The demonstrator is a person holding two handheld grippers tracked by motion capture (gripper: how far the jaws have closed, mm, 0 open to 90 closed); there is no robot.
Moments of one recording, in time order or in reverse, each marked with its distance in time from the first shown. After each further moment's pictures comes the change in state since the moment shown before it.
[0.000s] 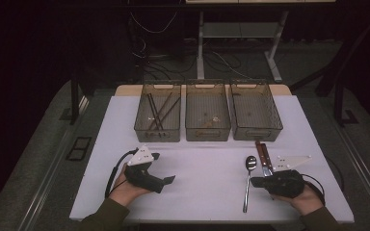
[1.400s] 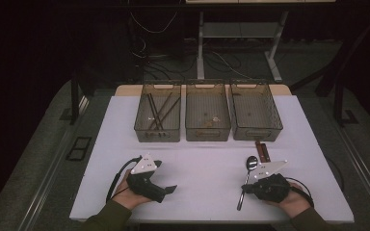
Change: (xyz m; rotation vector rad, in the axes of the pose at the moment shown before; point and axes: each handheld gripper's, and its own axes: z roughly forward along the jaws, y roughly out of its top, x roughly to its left) left arm -0.011 -0.011 0.006 0.034 -0.032 0.022; right arm 0.018 0.005 0.032 0.159 -0.030 -0.104
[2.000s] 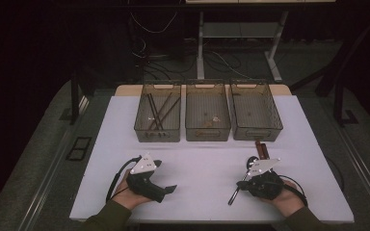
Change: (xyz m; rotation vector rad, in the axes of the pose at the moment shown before) left arm -0.001 0.000 -0.001 -0.014 -0.001 -0.007; right arm 0.003 0.012 0.010 -0.007 -0.036 0.008
